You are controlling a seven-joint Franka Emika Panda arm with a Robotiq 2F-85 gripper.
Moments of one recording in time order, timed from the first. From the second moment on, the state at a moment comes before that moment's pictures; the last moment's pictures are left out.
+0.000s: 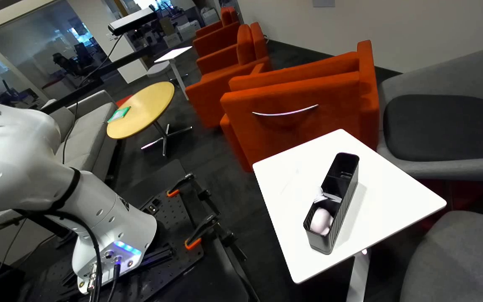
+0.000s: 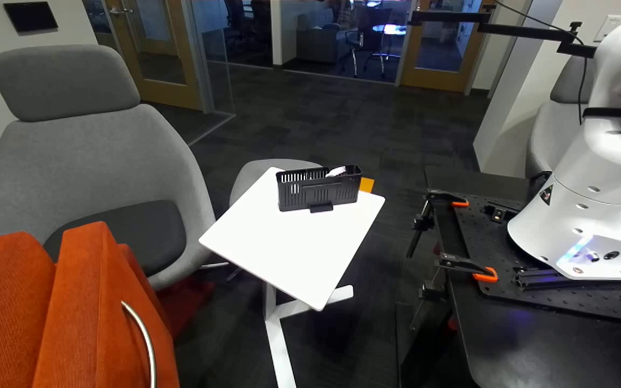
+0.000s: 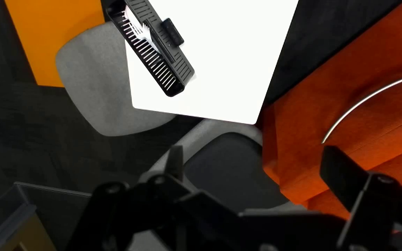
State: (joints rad) arm -0.04 -0.40 0.25 -2.20 -0.19 1.95 0.38
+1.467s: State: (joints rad) arm -0.14 0.02 -0.11 -2.19 -0.25 2.26 0.23
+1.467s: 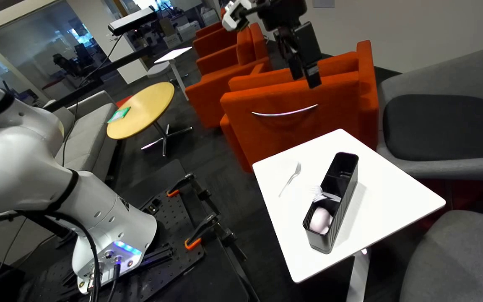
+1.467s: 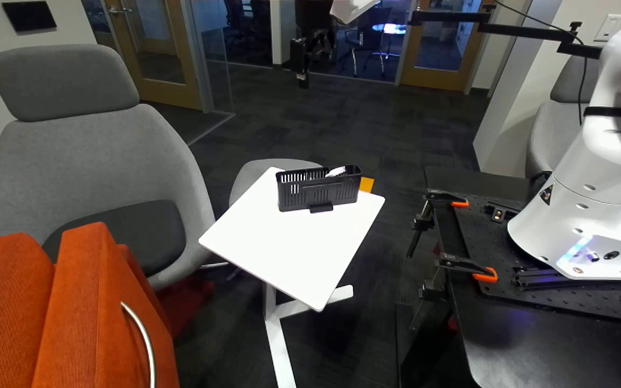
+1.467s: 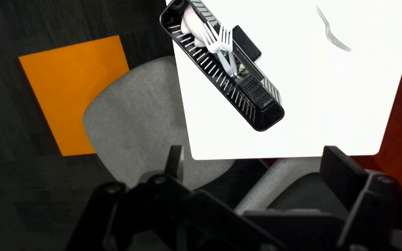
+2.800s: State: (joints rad) arm -0.39 0.33 -0.05 -2.23 -0.06 2.59 -0.64
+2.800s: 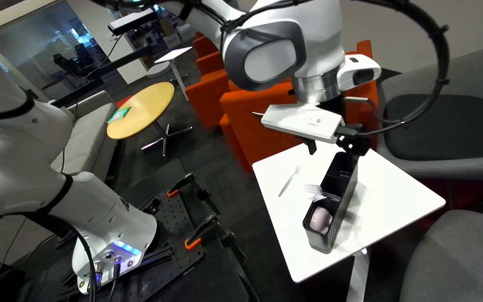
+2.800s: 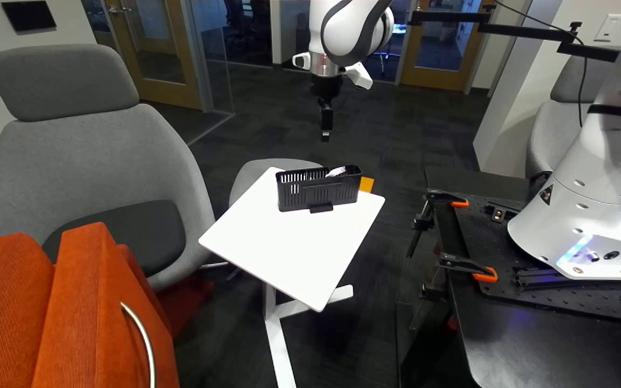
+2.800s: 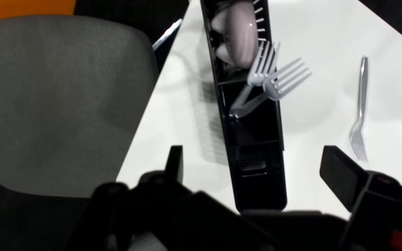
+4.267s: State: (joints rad) arm -0.38 0.61 -0.10 -2.09 -0.11 2.74 -0.65
